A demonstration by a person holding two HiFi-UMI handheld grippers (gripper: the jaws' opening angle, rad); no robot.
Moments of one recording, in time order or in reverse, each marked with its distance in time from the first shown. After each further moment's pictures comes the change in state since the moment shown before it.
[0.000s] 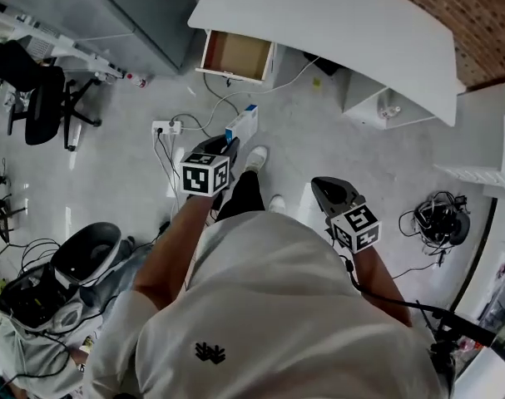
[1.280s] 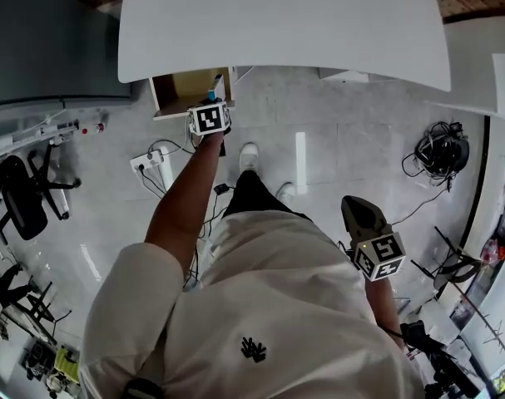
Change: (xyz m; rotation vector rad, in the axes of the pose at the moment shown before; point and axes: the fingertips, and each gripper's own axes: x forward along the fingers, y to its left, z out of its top) left arm 0.401 0.209 0.126 0.039 0.296 0.127; right arm 0.077 -0.158 0.069 0.414 0.116 -0.438
